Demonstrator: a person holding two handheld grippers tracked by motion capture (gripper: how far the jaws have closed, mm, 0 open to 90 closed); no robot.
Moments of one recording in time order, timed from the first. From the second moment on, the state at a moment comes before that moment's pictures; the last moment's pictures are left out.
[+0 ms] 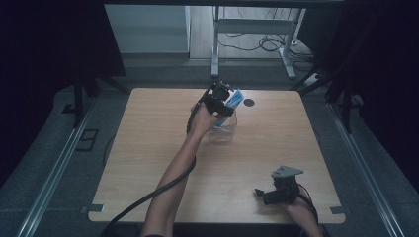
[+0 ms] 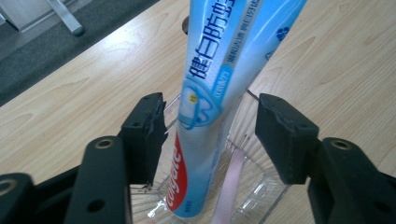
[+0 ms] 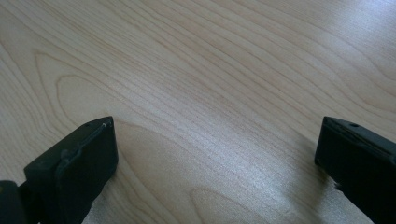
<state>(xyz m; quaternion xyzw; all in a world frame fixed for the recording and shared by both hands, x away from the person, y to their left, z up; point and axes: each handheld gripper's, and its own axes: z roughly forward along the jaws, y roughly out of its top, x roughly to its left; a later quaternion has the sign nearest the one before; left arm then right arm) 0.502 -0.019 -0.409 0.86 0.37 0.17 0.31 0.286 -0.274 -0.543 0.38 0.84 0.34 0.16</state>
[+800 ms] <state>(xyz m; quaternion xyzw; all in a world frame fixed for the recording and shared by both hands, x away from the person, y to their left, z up) 0.486 -0.001 -0.393 0.84 0.37 0.15 0.36 0.286 -0.274 -0.543 0.38 0.84 0.34 0.16</state>
